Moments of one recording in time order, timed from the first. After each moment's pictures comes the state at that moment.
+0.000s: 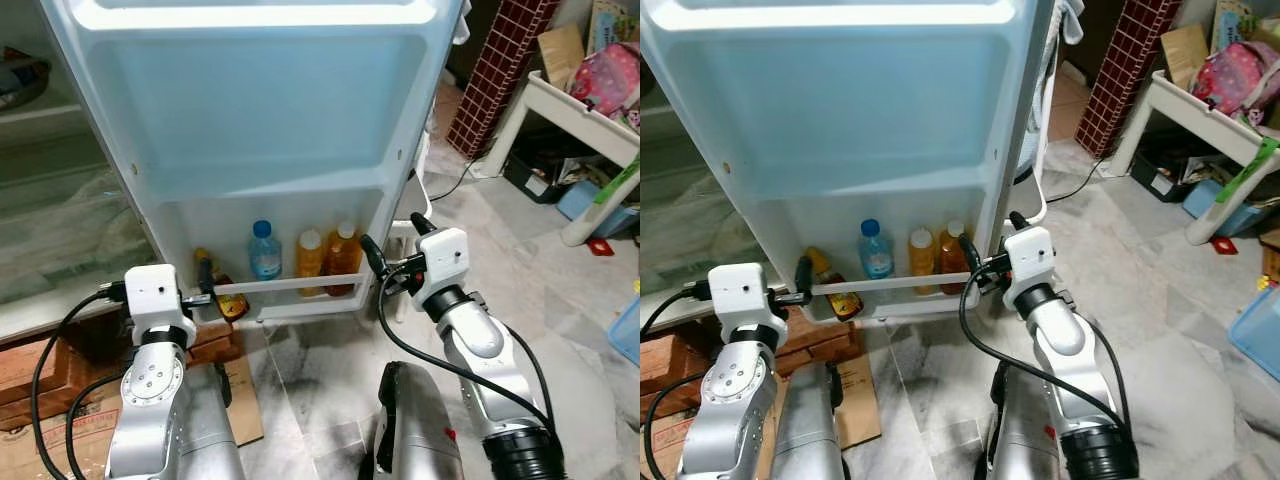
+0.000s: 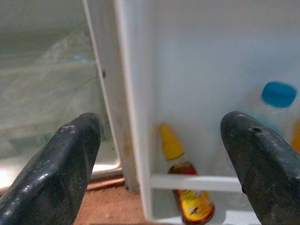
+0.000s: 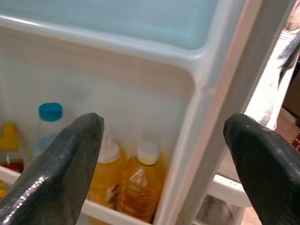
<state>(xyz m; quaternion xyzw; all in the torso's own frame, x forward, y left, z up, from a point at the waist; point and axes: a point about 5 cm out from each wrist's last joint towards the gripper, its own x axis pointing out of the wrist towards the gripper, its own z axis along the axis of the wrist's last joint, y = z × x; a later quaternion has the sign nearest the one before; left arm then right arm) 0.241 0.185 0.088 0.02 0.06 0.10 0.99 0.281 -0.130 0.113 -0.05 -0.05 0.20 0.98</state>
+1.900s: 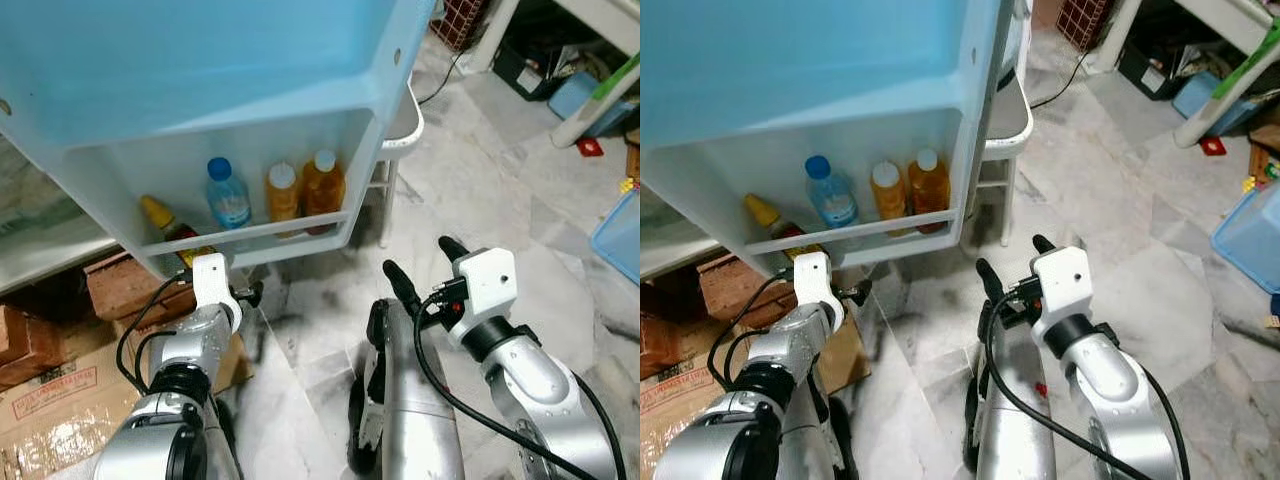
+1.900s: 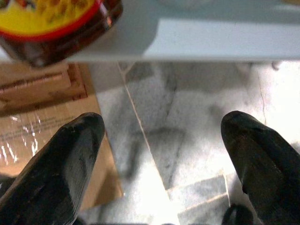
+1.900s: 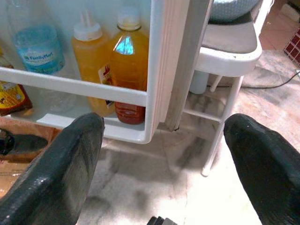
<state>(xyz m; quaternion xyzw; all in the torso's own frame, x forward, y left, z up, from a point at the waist) 0.320 0.150 0.024 -0.10 0.29 0.01 0.95 0.224 -0.153 0.144 -0.06 0.01 0.19 0.98</state>
